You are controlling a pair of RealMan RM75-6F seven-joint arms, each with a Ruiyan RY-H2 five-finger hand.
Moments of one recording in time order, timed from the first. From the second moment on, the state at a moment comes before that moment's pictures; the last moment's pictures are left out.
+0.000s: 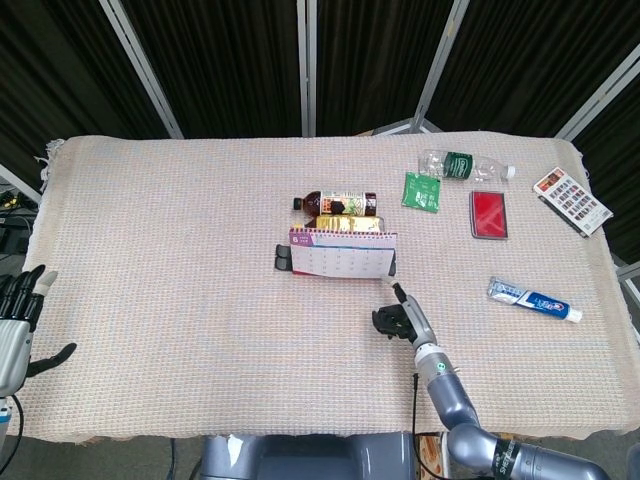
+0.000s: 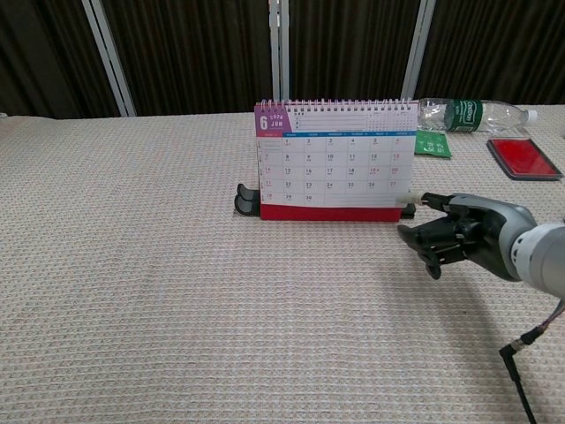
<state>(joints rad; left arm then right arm) -0.07 -1.13 -0.05 -1.66 1.55 1.56 0.09 0.48 -1.63 0.35 -1.69 -0.70 0.91 0.22</state>
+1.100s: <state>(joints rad) -0.07 -1.12 -0.04 -1.65 1.58 1.57 0.03 0.59 -1.75 0.38 -1.61 -0.64 0.90 0.15</state>
